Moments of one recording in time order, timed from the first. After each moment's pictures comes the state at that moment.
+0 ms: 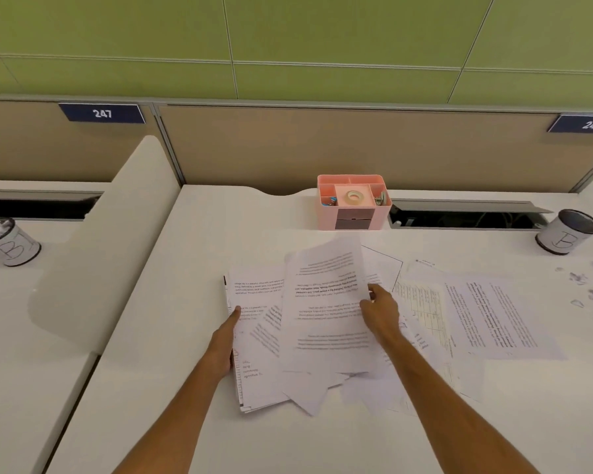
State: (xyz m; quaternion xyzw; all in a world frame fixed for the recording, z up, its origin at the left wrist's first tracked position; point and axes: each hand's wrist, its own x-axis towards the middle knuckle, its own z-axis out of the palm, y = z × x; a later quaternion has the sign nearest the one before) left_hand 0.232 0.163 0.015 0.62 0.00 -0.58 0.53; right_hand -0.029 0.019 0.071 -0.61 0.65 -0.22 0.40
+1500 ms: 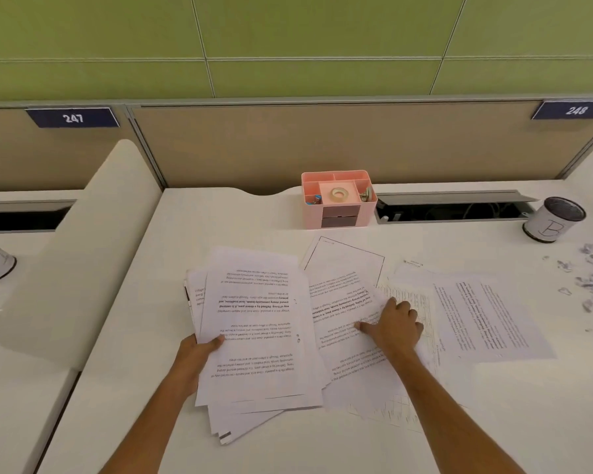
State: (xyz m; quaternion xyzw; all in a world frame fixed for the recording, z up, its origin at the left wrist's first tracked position) left_hand 0.252 0.185 0.015 0.68 -0.09 -0.51 0.52; right_hand -0.084 0.004 0.022 -0.67 0.73 0.04 0.13
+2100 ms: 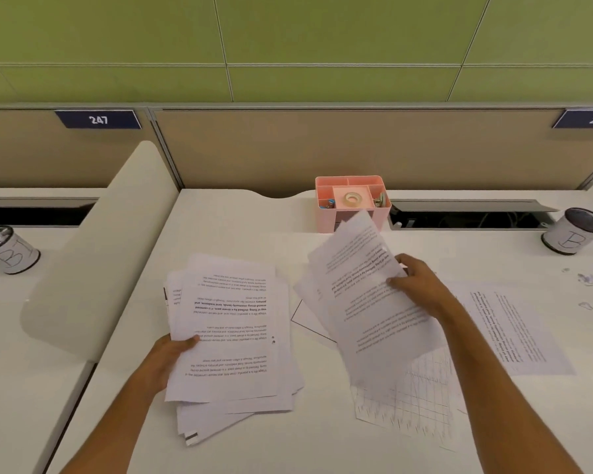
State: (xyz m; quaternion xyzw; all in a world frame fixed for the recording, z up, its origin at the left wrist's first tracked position) left_hand 0.312 0.216 0.032 0.66 -0.07 -0.54 0.51; right_hand -0.089 -0.043 0.140 -0.65 0.54 -0.17 0.50
